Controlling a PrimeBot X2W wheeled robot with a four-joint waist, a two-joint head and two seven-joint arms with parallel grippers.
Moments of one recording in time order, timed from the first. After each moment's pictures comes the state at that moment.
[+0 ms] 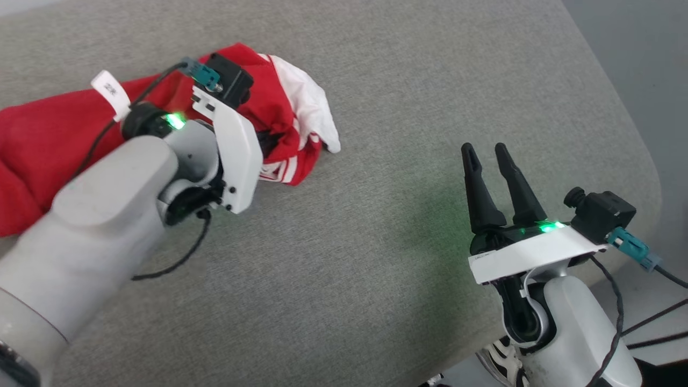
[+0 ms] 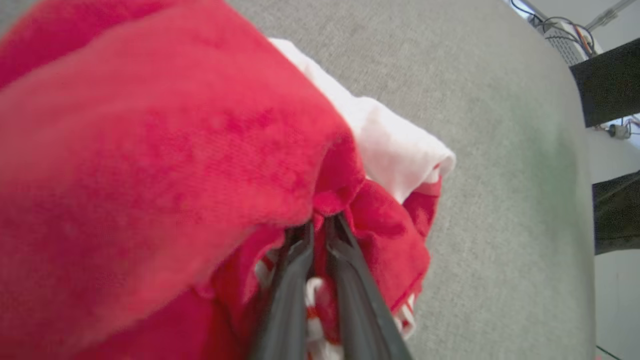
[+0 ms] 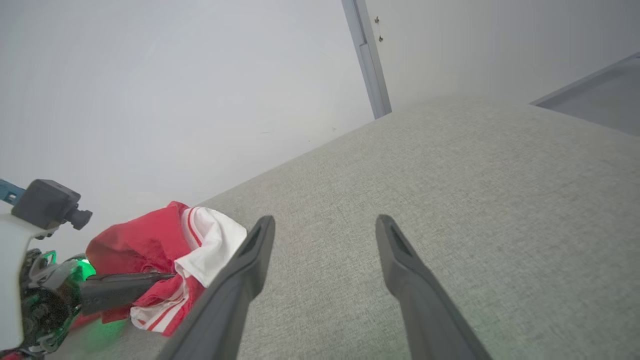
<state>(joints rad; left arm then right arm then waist) -1.11 0.51 -1.17 0.61 -1.10 -0.13 0.32 -0.36 -0.05 0.21 0.29 0.64 0.13 -0.26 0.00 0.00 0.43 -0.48</state>
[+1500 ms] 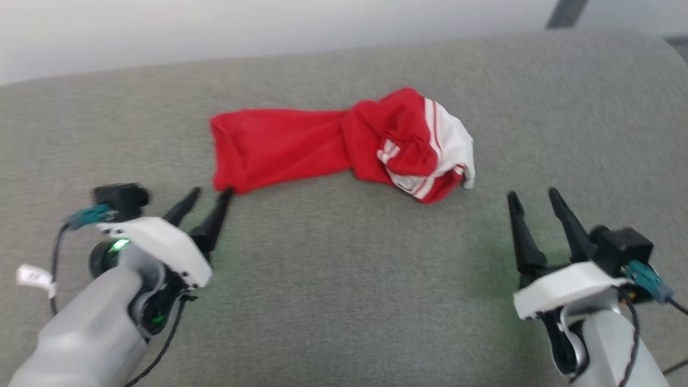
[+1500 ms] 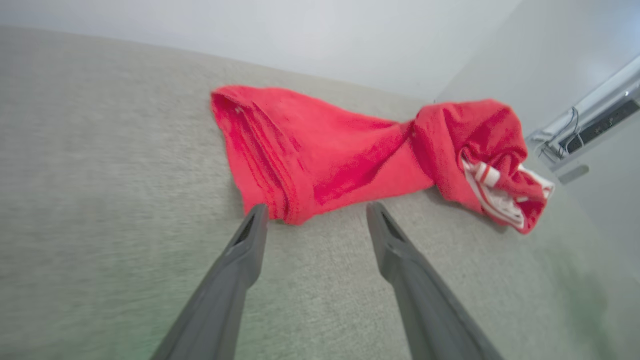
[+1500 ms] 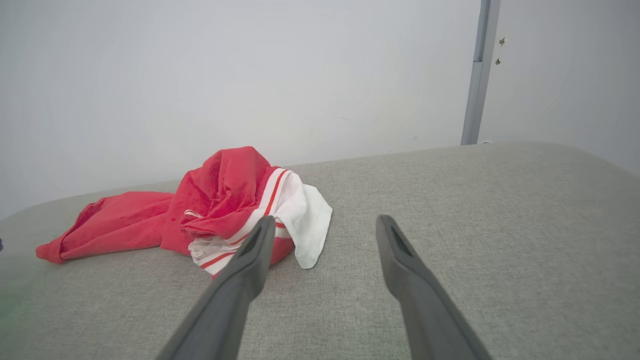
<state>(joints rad) -0.69 0.52 -0.95 0.70 -1.29 -0.13 -0.26 -0.26 -0.10 0.04 0.38 0.28 0.13 -0.26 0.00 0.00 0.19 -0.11</state>
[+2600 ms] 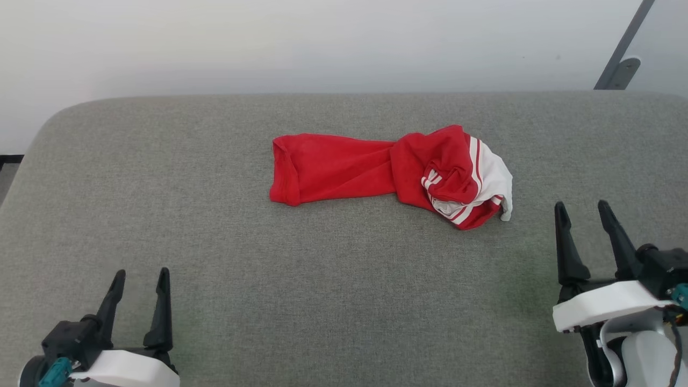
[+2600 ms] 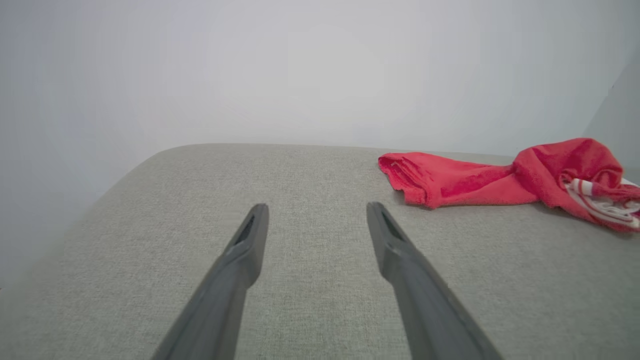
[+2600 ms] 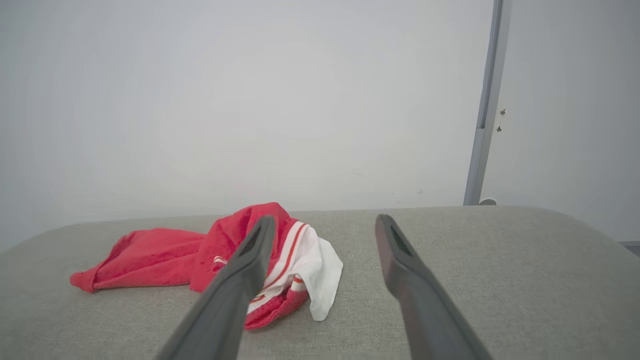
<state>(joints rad) 0.01 0.21 0.04 0.21 -0.28 -0.13 -0.26 -0.17 -0.15 -0.04 0.27 0.27 0.13 -0.26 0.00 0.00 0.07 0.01</state>
